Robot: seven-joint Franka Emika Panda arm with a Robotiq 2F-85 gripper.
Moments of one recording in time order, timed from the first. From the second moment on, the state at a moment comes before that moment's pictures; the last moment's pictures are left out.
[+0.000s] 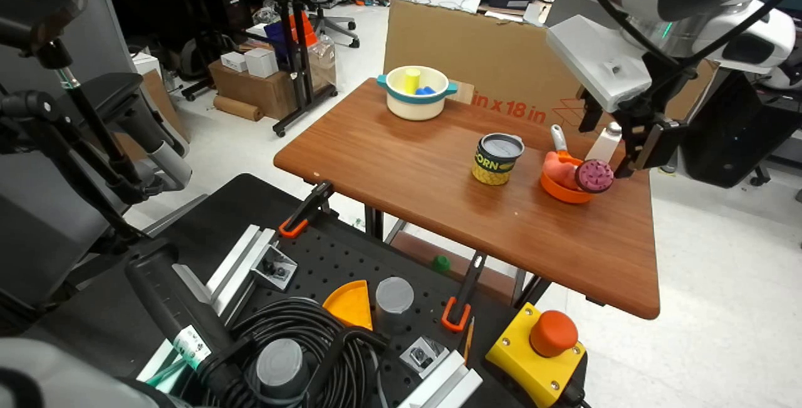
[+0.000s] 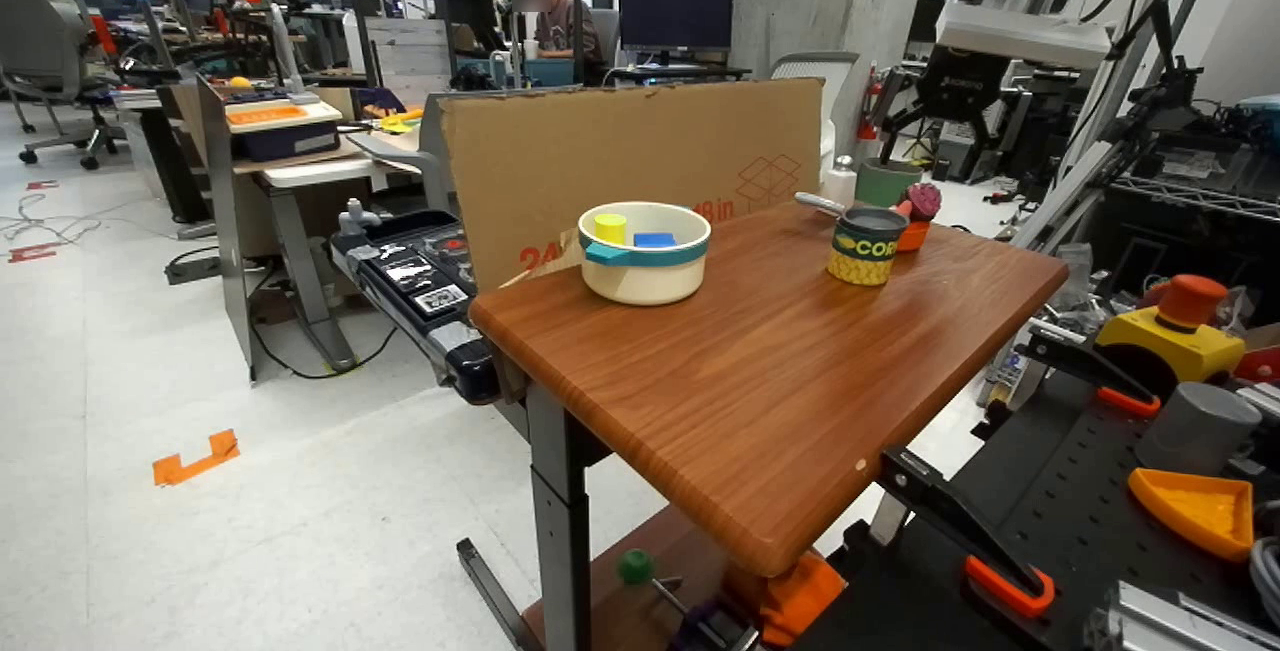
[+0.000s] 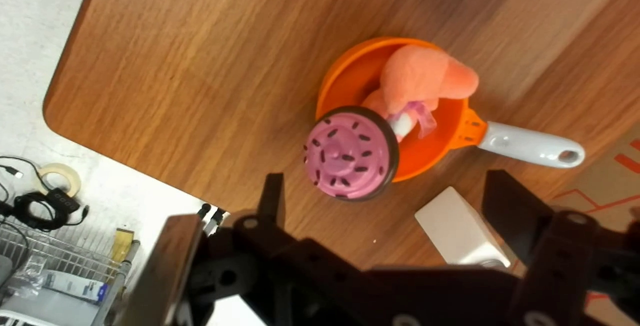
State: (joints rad) arm -0.11 0.33 -0.24 -2.22 0.14 2.70 0.40
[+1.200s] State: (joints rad) arm -0.07 0.18 -0.14 -2.45 0.09 2.79 0.18
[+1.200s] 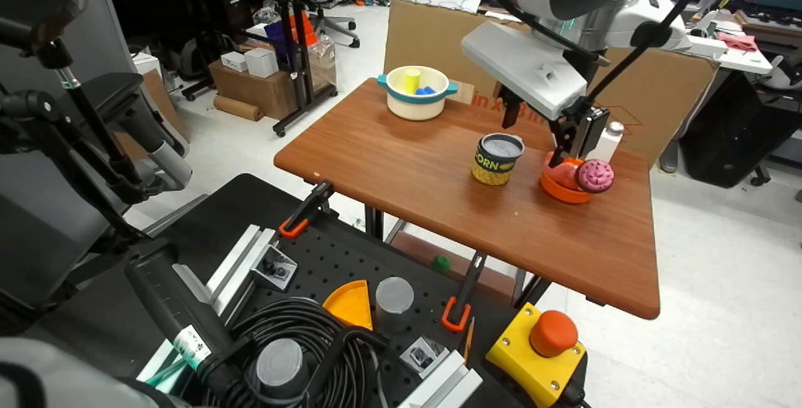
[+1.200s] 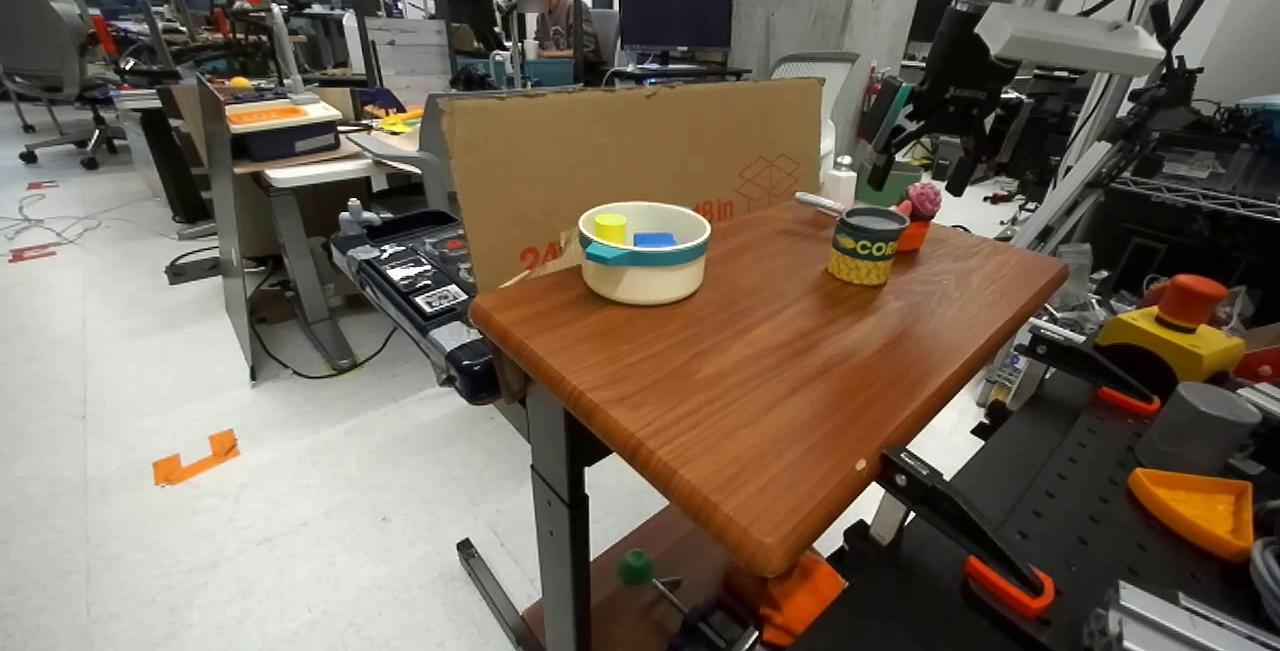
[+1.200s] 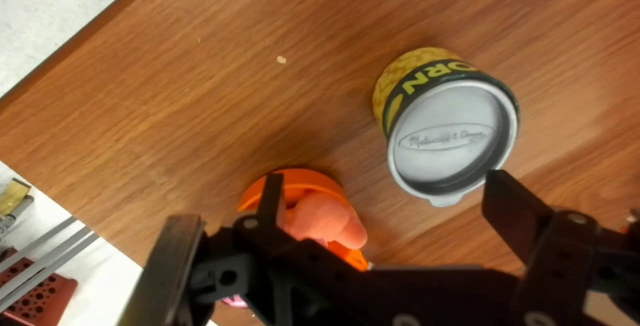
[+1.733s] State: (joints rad) arm -0.07 0.16 -0.12 -2.48 0.08 2.79 0.14
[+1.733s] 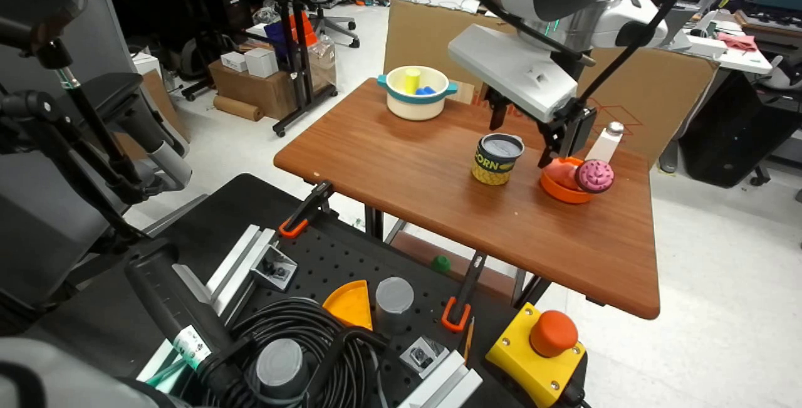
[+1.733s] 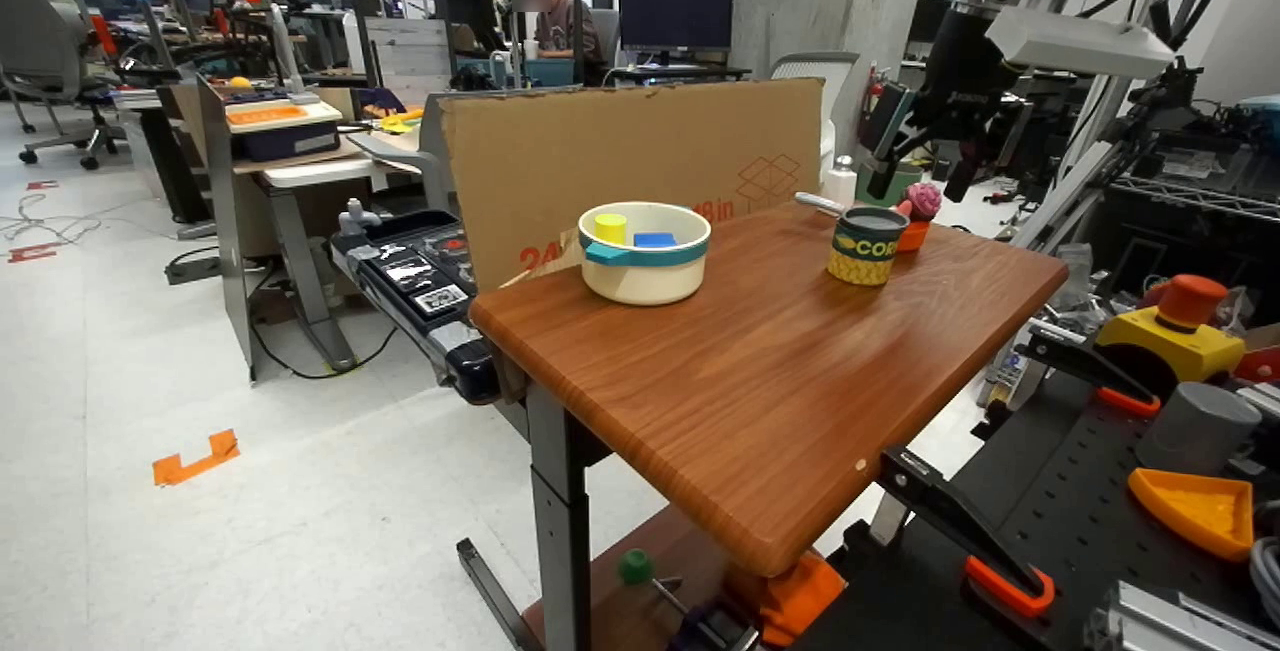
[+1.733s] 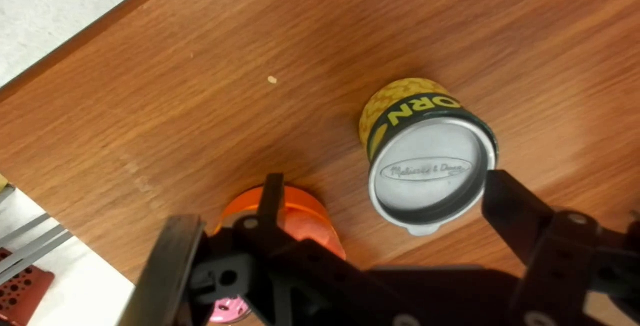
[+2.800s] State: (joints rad) arm -0.05 0.16 -0.01 -2.50 0.04 2.83 0.03
